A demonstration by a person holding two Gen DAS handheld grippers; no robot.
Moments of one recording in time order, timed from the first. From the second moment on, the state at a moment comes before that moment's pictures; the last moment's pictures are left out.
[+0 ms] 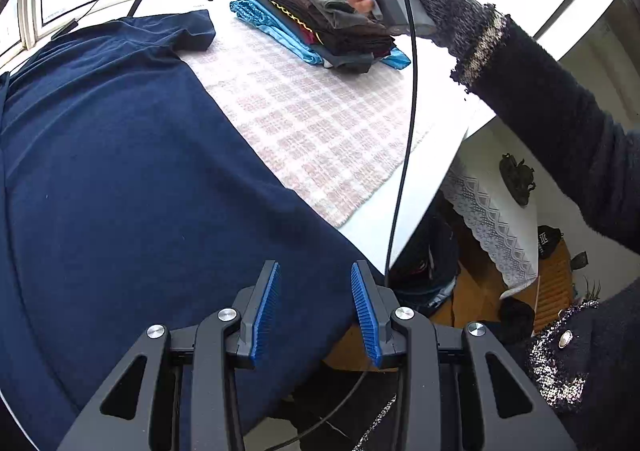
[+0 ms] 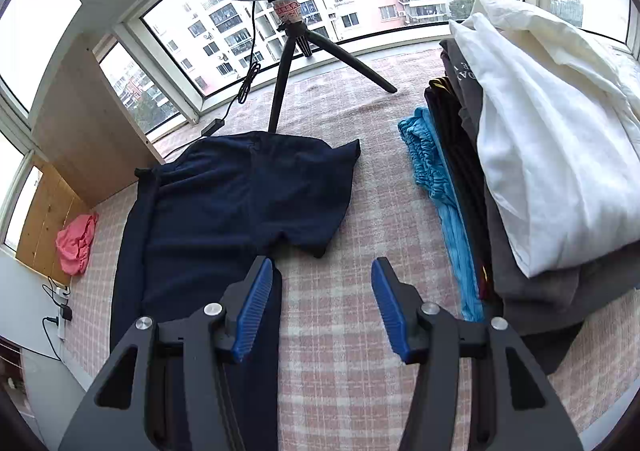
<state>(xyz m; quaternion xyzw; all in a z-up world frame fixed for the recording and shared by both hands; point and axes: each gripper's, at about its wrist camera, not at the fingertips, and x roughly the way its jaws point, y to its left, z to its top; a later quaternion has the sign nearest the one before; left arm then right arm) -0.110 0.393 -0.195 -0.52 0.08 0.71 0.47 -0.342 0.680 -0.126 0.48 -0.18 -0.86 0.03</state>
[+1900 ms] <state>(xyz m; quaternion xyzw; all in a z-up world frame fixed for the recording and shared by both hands) -0.216 0.360 -0.232 -0.60 0.07 0.69 0.41 -0.375 0.640 -0.207 0.53 -0.12 -0.83 0.11</state>
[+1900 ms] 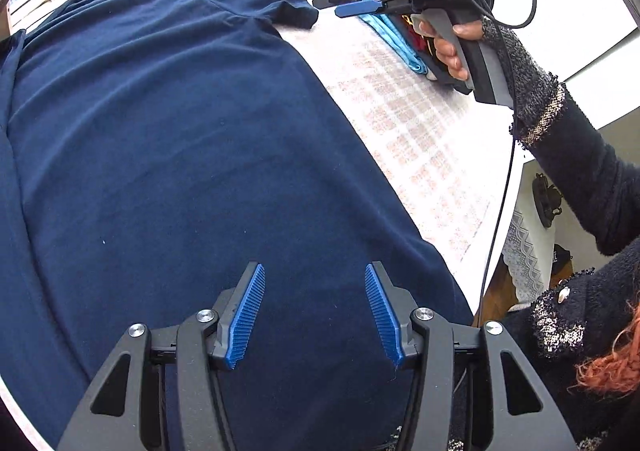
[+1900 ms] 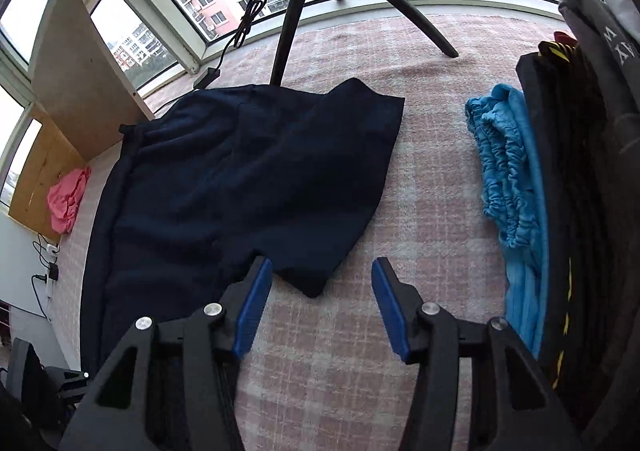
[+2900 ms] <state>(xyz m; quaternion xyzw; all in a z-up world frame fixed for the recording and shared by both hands) -0.139 0.271 -0.150 -0.52 -0.06 0.84 0.16 -0.367 0.601 -0.154 0.55 -0.25 -0.78 0.16</state>
